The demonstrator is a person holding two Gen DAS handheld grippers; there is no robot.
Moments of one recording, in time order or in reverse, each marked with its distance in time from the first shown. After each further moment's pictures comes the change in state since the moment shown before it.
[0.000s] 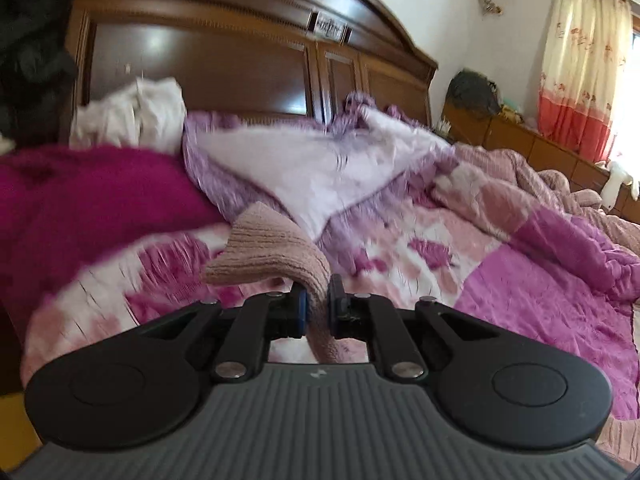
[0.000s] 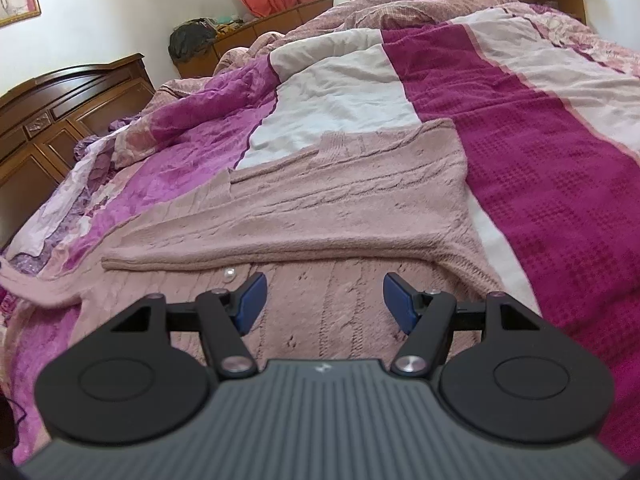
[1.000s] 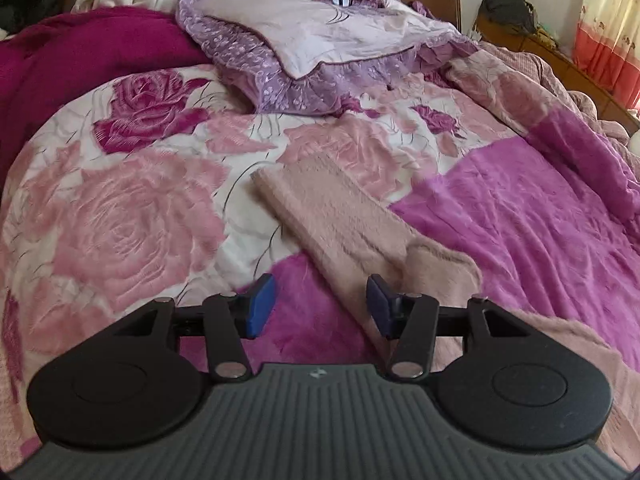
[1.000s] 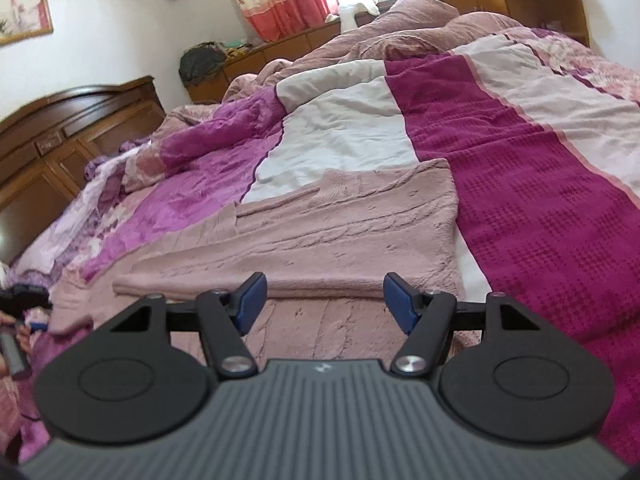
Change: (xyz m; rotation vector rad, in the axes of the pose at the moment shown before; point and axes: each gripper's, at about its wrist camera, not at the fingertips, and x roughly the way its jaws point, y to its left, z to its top) left arm 0.025 -0.049 -0.082 -0.066 0.316 0.086; right arm -0.020 -0.011 0.018 -0.024 -0.074 0.024
